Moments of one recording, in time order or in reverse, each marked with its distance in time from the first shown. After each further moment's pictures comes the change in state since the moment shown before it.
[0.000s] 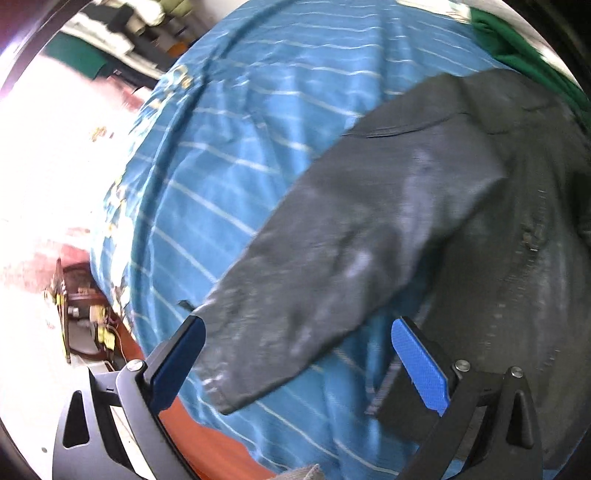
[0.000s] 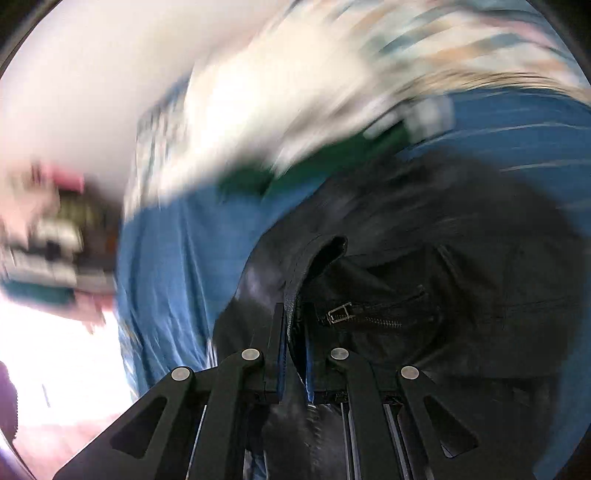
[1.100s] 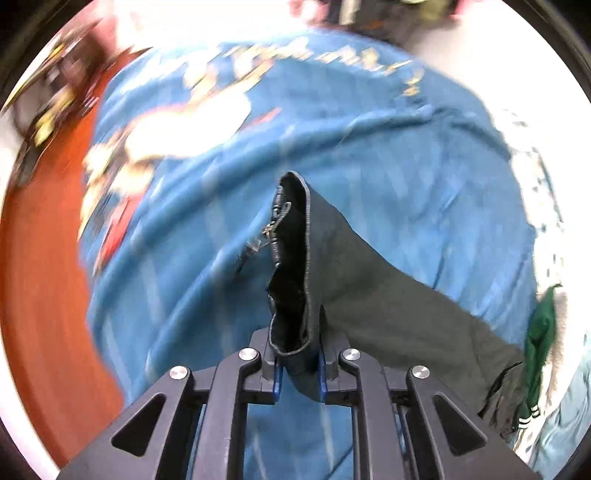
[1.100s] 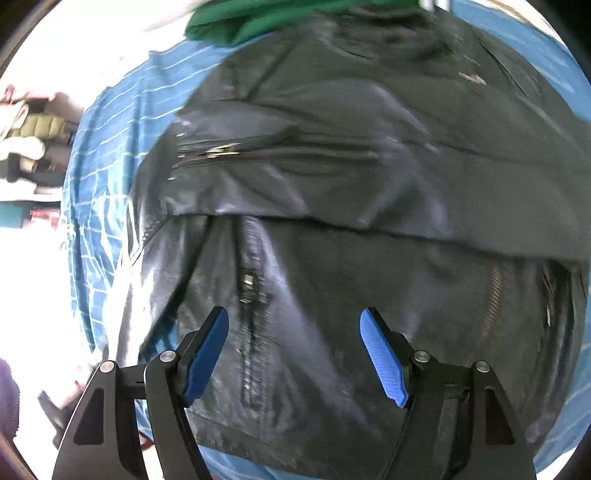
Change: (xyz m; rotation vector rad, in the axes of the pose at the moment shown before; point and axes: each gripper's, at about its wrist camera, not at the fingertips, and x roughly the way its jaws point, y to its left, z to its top) left arm 0.085 0.215 0.000 -0.879 -0.050 -0.419; right arm 0.012 -0.048 -0.132 -0.044 0.121 -0.117
